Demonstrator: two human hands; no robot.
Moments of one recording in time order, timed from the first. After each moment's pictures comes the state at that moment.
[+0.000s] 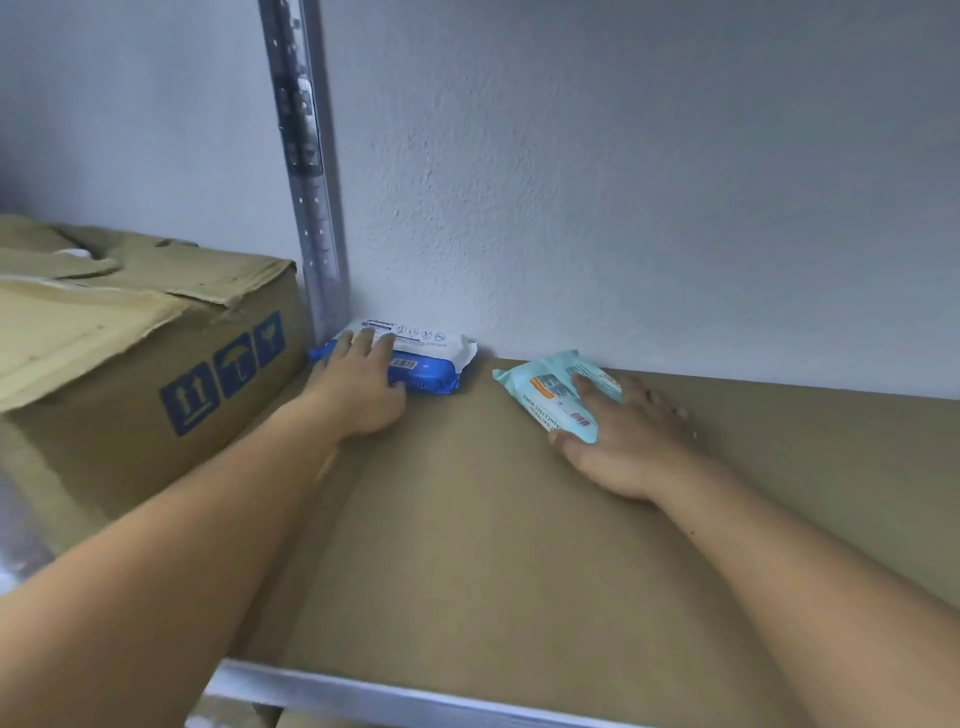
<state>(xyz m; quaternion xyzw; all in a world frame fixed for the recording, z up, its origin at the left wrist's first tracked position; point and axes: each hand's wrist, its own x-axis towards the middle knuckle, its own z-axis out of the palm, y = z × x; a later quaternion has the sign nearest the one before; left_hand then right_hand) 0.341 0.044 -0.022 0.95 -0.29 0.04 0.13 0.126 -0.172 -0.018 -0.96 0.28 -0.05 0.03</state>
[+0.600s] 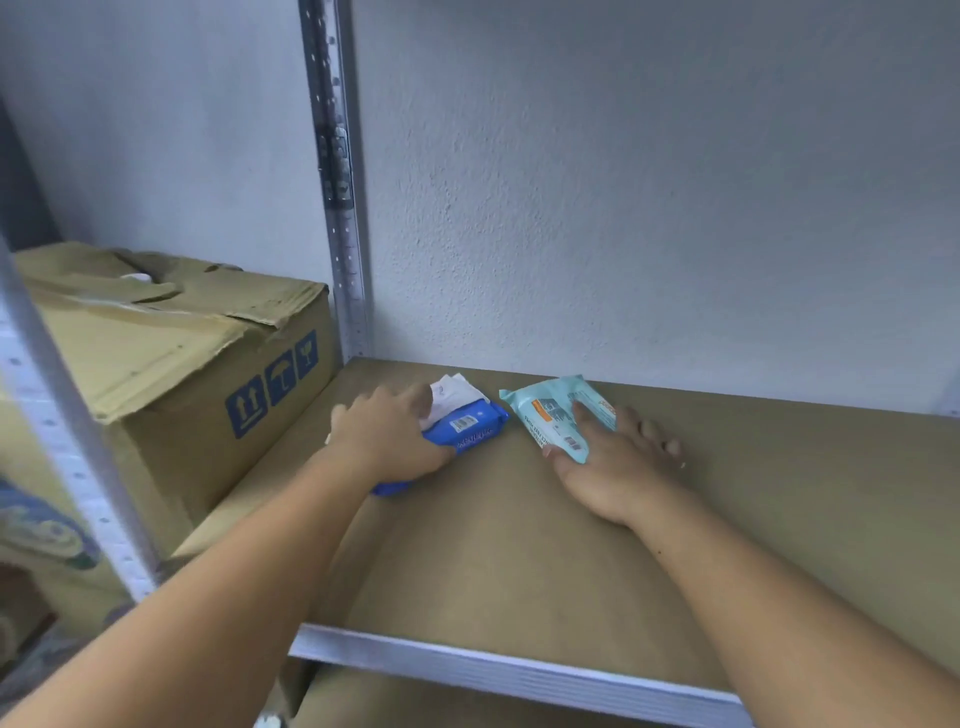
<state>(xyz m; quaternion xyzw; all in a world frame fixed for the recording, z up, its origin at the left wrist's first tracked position) 0.264 0.069 -0.005 0.95 -0.28 0.02 0.11 0.109 -0.140 -0.021 -0.95 0.32 -0.04 0.04</state>
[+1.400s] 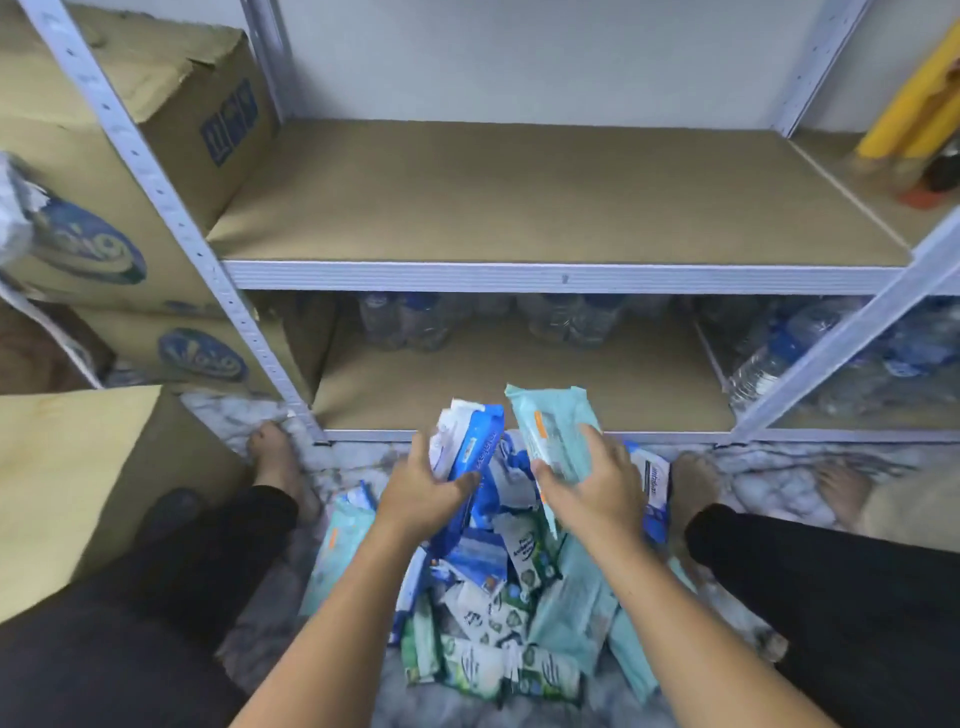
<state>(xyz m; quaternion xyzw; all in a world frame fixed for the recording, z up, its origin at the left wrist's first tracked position) -0.112 0.212 -0.186 0.86 -0.17 -0.28 0.39 -0.253 0.059 -0.175 -0.81 0.49 -0.12 0.29</state>
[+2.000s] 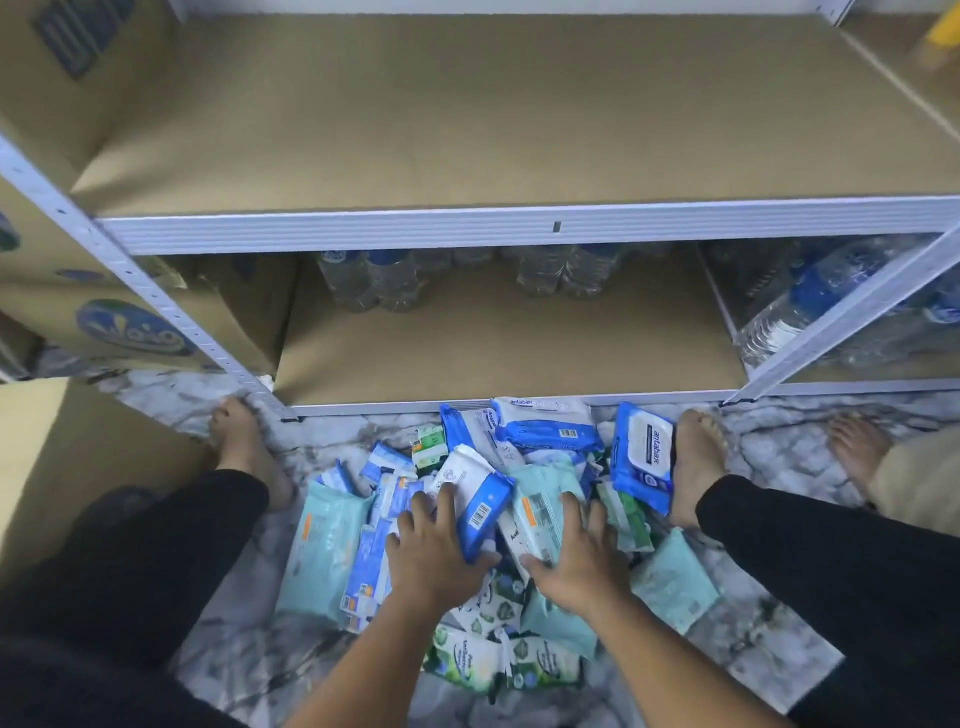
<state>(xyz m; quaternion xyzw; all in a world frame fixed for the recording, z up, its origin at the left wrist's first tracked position) -0.161 0.202 -0.310 0.92 -0.28 -0.25 0.03 -0.296 0.057 -0.313 -0.85 0.44 0.18 0.23</state>
